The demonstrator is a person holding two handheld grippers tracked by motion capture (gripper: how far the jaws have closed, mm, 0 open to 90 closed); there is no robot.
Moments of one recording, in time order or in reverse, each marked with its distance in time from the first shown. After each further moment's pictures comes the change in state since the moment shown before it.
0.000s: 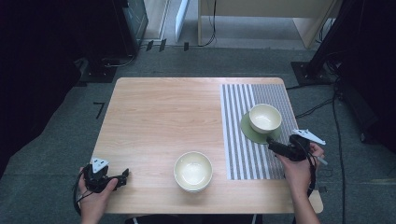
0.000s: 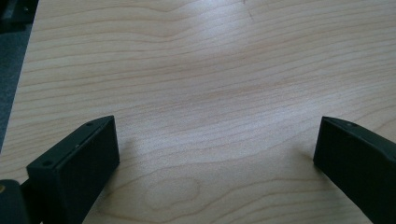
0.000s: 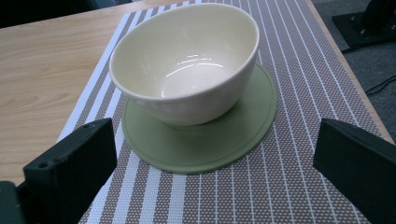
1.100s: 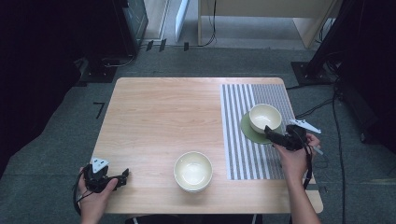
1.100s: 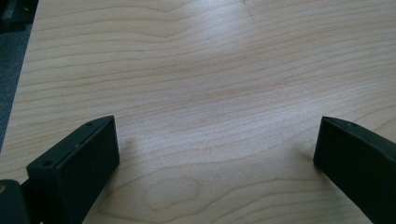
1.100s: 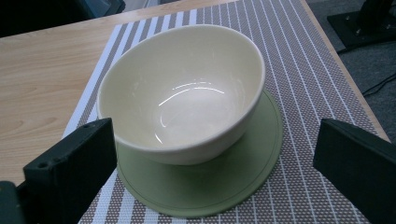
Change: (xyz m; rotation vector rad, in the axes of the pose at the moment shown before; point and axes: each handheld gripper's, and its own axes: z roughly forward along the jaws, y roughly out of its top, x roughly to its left) left arm 0.000 0.000 0.000 0.000 0.000 0.000; right arm 0.004 0.022 0.024 0.003 -0.027 0.022
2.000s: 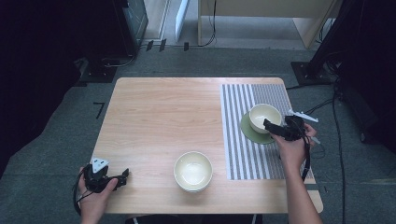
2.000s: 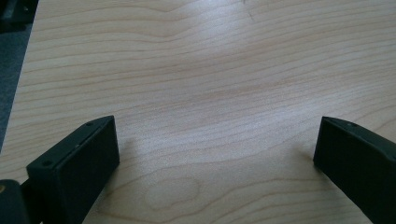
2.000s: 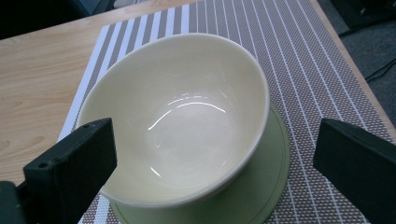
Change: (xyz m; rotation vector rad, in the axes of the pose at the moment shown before) left arm 0.000 0.000 0.000 -0.001 0.000 0.000; right arm -0.002 0.021 0.025 0.056 -0.008 0.050
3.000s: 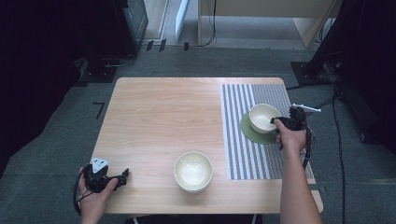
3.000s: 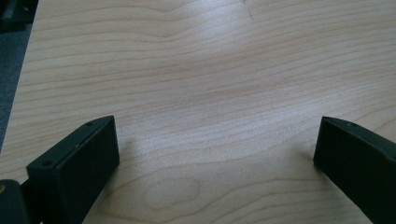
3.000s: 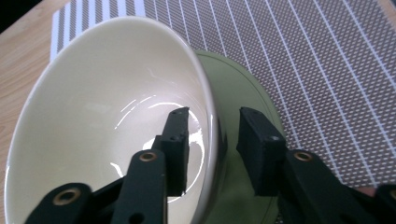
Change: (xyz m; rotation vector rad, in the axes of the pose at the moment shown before) left arm 0.000 0.000 0.000 0.000 0.000 0.000; right arm -0.032 0.023 0.042 0.250 0.011 0.259
